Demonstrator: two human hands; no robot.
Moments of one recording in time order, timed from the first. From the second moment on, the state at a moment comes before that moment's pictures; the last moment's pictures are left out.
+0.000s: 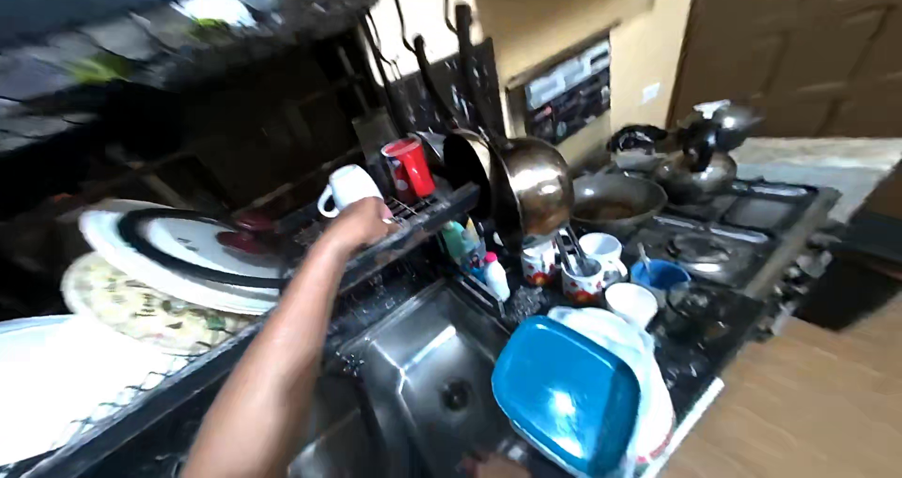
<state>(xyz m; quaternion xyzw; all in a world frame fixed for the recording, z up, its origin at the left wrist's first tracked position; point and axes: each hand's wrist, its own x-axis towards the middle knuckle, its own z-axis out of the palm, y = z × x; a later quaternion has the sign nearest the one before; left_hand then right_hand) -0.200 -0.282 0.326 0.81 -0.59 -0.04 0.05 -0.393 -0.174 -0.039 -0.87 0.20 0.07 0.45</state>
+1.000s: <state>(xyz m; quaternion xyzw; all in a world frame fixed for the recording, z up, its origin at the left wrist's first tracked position) -0.242 -0.193 0.284 0.57 -0.73 0.27 0.24 -0.407 -0.170 -0.028 -0.85 0.17 -0.05 0.49</state>
